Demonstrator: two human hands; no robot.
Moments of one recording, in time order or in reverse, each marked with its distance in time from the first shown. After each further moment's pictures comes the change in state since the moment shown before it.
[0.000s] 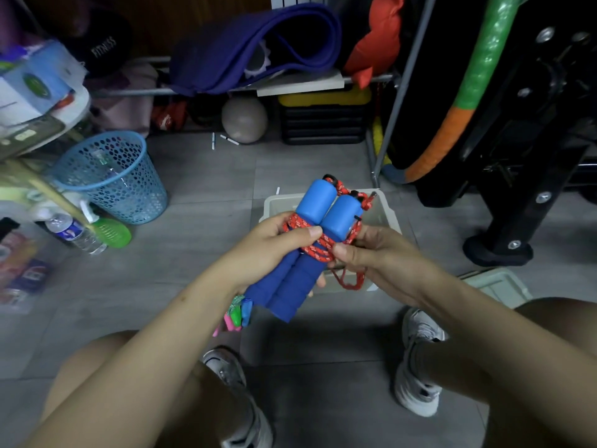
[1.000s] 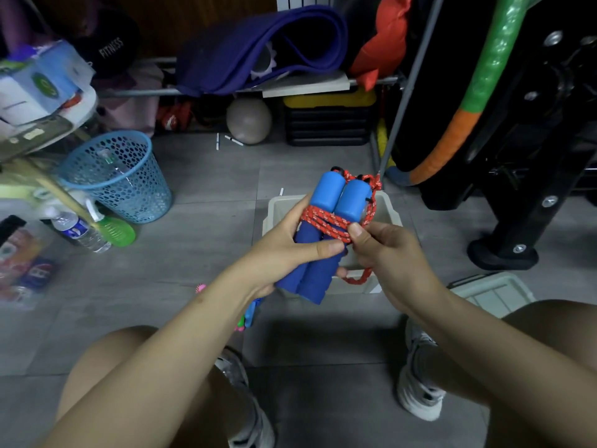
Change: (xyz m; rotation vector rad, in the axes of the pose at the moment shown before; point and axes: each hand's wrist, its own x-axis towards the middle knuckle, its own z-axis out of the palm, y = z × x) left_hand 0.018 -0.017 0.000 -0.037 -0.012 0.081; right_hand 0.001 0.000 0.017 -0.157 0.428 -0.091
